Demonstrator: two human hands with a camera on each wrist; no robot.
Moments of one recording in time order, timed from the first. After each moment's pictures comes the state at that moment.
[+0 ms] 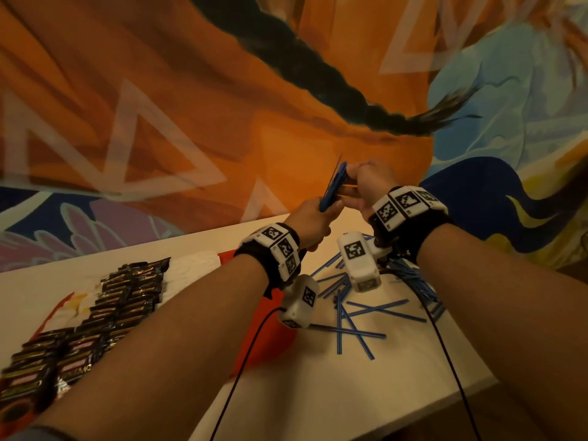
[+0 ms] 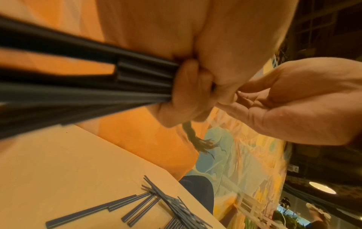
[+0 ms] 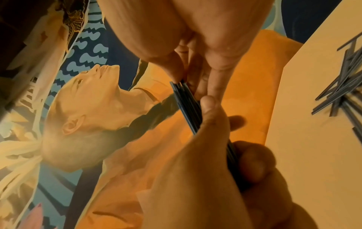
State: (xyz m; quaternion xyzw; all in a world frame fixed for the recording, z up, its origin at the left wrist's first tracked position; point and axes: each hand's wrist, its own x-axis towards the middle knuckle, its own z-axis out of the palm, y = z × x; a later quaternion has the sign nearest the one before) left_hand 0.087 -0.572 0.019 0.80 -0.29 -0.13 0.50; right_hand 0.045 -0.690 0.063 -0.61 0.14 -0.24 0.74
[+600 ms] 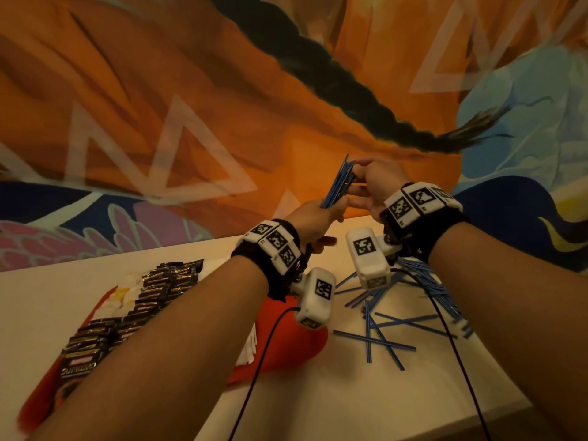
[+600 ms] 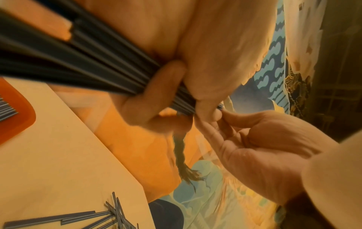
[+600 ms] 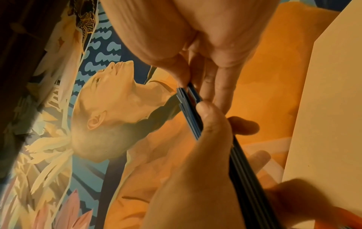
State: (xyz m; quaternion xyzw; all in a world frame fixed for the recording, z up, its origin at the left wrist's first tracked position) left_hand 0.067 -0.521 0.056 0.79 -0.22 -0.15 0.56; right_hand 0.039 -0.643 0.096 -0.63 0.10 -0.22 0.74
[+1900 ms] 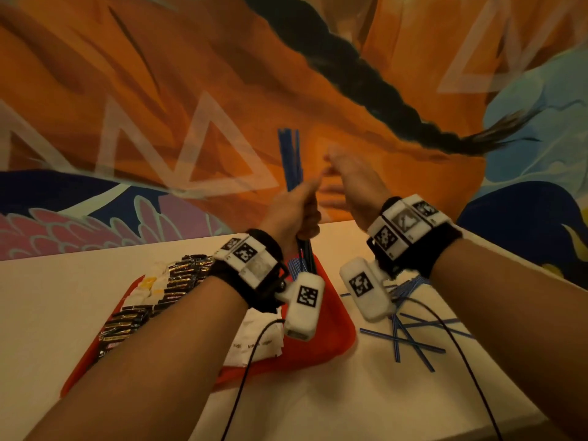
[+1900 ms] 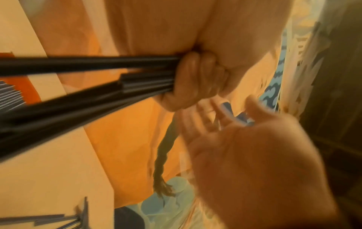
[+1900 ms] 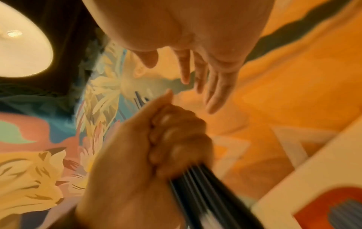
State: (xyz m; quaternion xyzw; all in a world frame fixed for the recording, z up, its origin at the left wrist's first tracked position) left_hand 0.061 -0.448 0.059 0.58 -0.20 -0.10 0.79; right_hand 0.037 -0.562 0.093 -0.73 -0.01 -0.20 0.65
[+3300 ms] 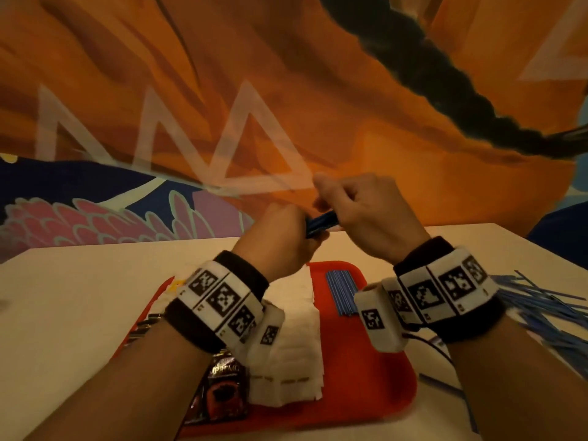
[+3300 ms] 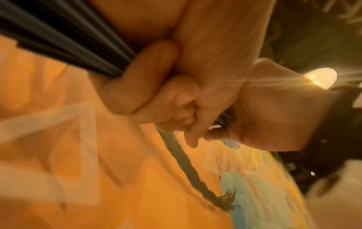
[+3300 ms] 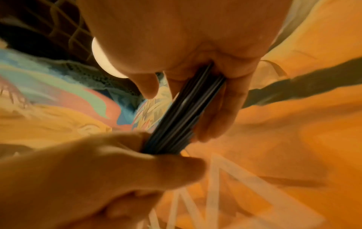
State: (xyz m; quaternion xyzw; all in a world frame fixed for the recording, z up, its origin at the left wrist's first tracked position) left_hand 0.095 -0.374 0.054 0.93 -0.24 0.16 0.21; right_hand 0.056 -0.522 0.078 -0.88 -0.20 -0.29 0.33
